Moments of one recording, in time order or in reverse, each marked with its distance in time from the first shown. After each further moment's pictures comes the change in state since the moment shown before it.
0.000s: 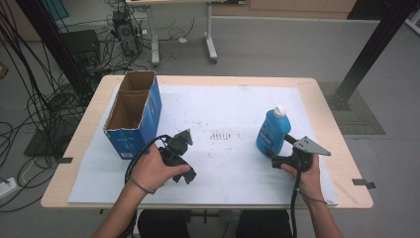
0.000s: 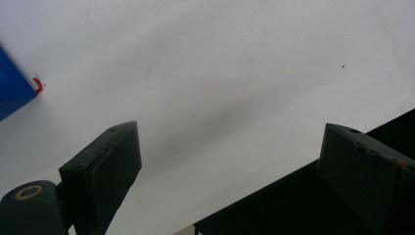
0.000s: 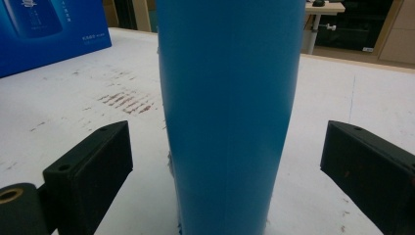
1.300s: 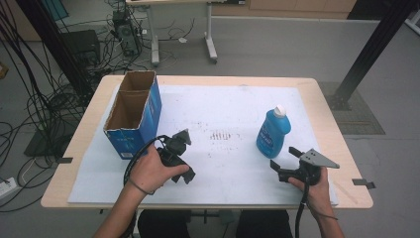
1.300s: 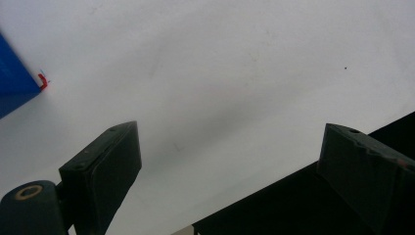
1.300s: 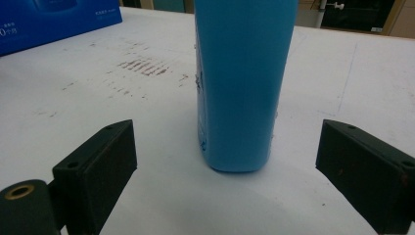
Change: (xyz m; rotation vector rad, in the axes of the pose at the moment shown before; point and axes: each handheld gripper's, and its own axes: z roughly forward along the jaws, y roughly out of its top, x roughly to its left) left arm 0.002 -0.003 -0.002 -0.012 0.003 -0.013; right arm 0.008 -0.017 -0.037 0.068 0.015 0.008
